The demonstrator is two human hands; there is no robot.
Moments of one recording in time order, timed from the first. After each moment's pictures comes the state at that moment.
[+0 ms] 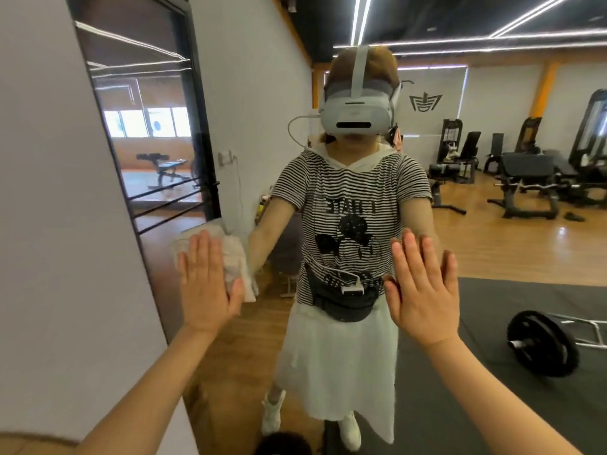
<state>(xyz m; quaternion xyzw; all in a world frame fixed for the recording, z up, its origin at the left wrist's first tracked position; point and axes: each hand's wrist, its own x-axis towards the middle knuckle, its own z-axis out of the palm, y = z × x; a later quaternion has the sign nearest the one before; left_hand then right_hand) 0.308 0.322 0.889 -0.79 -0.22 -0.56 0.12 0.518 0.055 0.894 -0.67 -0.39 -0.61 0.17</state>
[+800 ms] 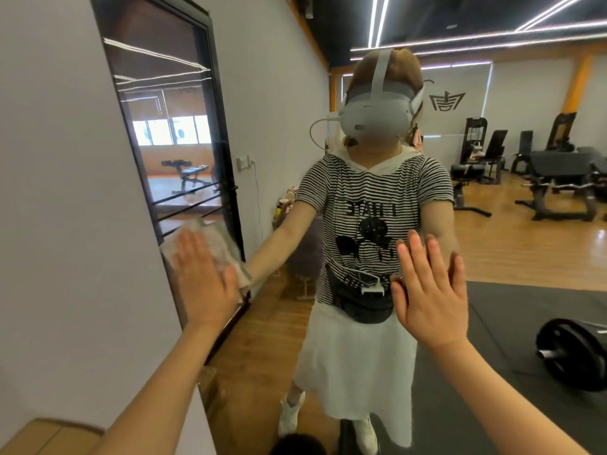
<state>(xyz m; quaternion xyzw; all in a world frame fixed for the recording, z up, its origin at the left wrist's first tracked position) 0.299 0.320 0.900 -0.76 -0.32 -0.56 0.06 0.518 0.057 0.891 -0.67 -0.40 -0.60 0.18</state>
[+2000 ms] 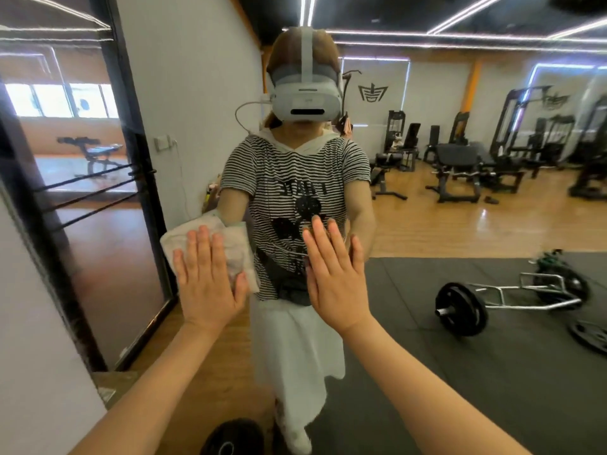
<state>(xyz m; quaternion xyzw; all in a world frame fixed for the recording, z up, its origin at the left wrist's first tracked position) 0.388 0.224 0.880 -0.76 -0.18 -0.59 0.17 0.503 0.039 0.903 -0.70 -0.44 -0.53 0.19</state>
